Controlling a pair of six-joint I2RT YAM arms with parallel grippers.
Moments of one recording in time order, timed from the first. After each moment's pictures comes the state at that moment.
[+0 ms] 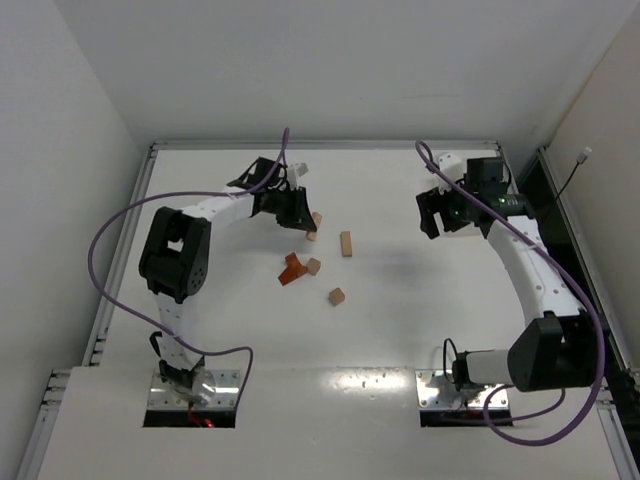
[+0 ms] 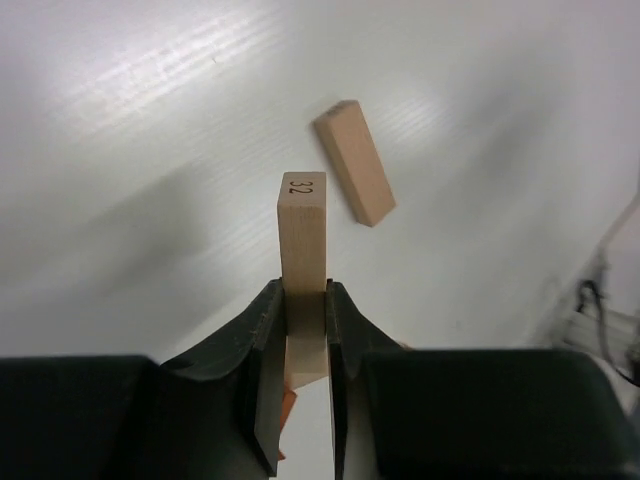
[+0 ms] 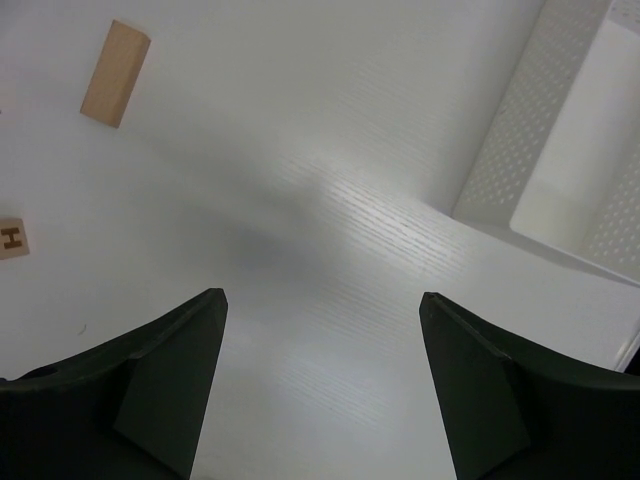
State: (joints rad) left arm -0.36 1.97 1.45 -0.37 0.53 -0.30; right arm 0.03 1.33 1.16 -0.66 -0.23 -0.36
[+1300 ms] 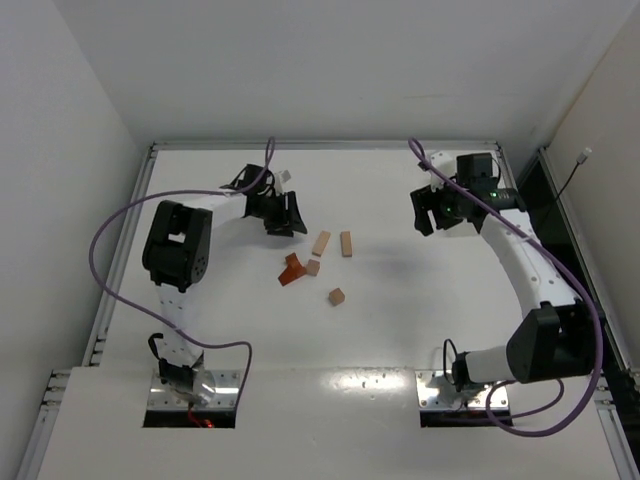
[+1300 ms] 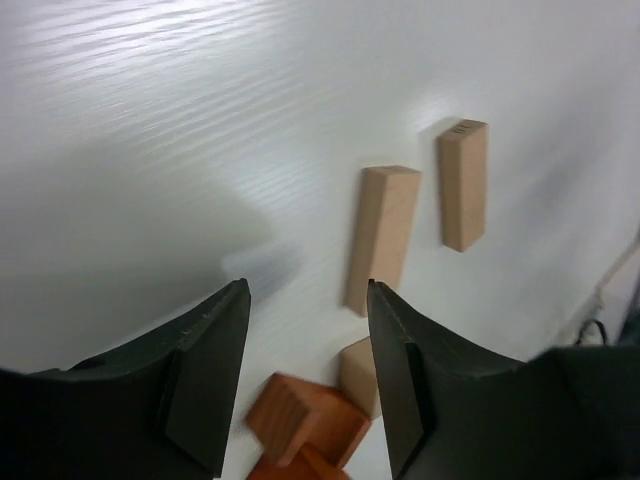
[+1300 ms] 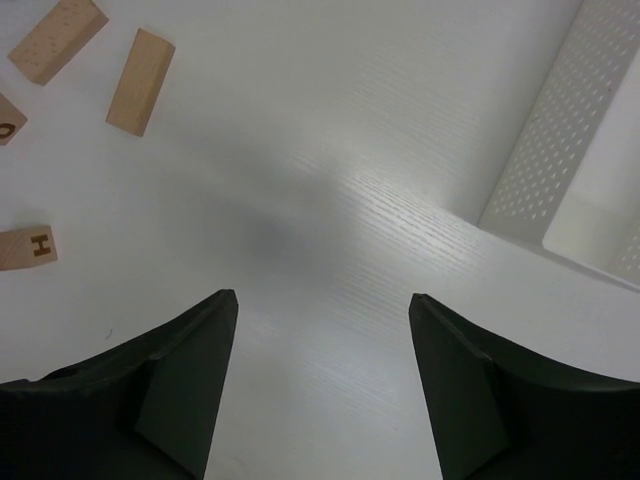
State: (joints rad) left arm -0.26 2.11 1.42 -0.30 0.61 -0.38; right arm 0.07 1.39 1.20 -0.68 -0.24 -0.31
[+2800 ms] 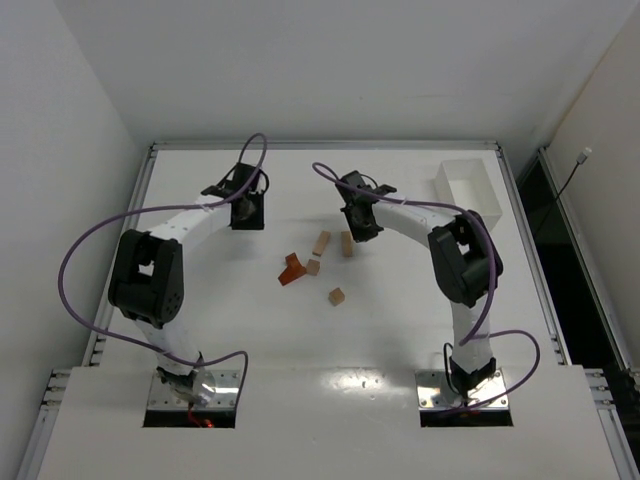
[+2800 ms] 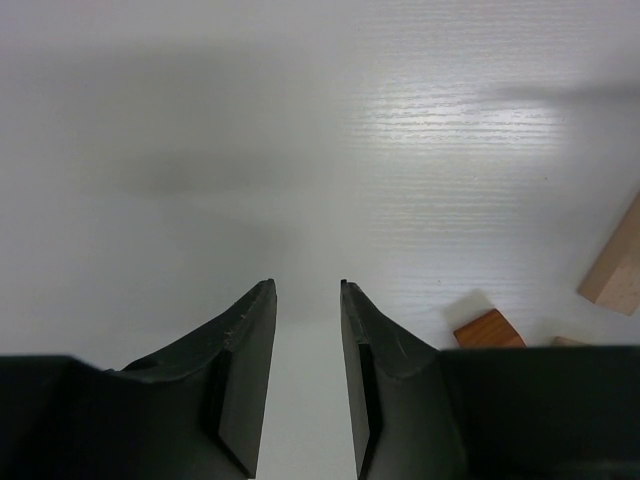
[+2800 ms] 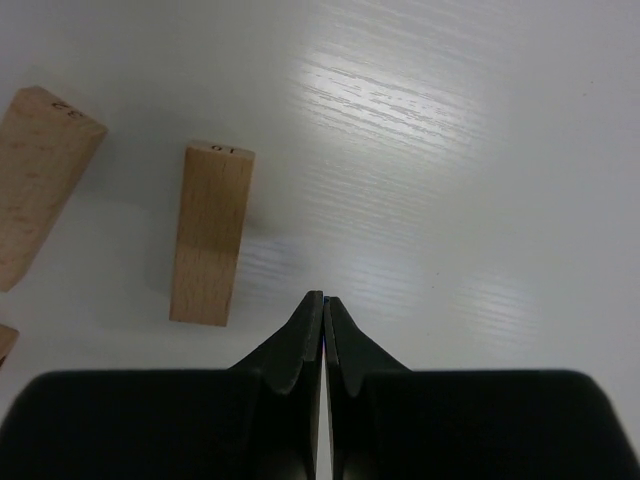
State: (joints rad) left arm -0.29 1.74 1.25 -0.48 -0.18 -0.27; right arm 0.54 2.03 1.44 -0.58 0.25 0.18
